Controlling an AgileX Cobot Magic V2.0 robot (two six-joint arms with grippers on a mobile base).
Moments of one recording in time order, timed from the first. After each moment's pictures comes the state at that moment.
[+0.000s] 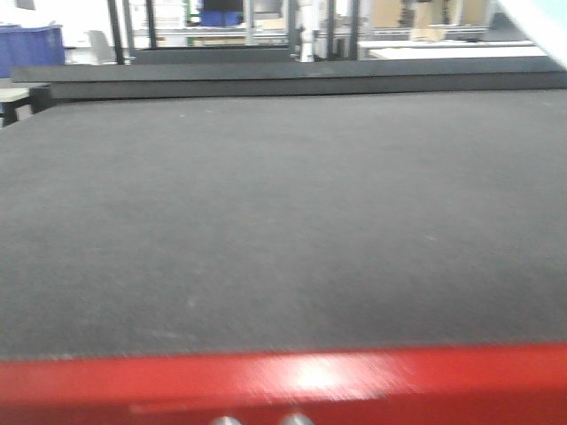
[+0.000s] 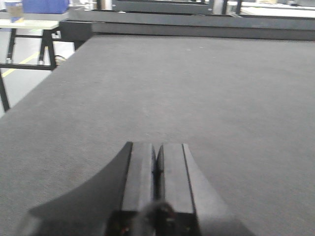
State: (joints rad) left arm -0.05 -0.02 0.03 -0.04 0.12 0.03; right arm 0.29 -0.01 -0.26 0.43 0.12 -0.32
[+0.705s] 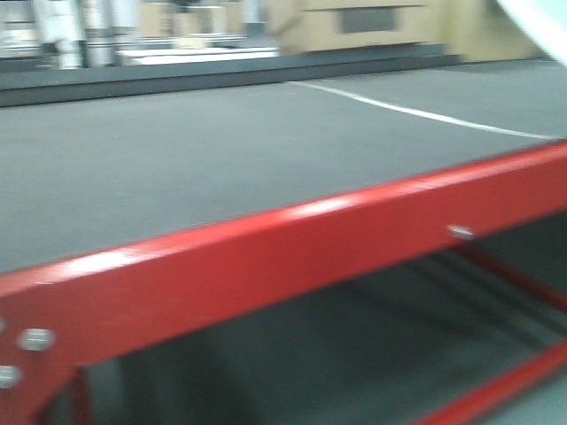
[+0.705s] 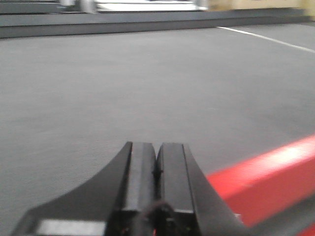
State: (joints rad) left arm -0.05 -0.02 0.03 -0.04 0.12 0.03; right arm 0.29 -0.01 -0.26 0.43 0.12 -0.32
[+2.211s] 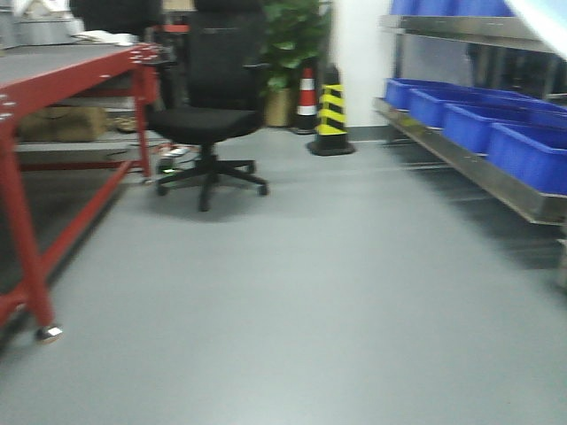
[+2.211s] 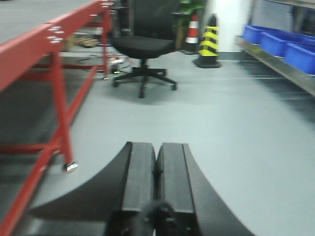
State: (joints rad) left arm -0.05 -0.02 0.03 -0.04 0.12 0.03; right arm 0.29 -0.01 -0.26 0.43 0.11 -0.32
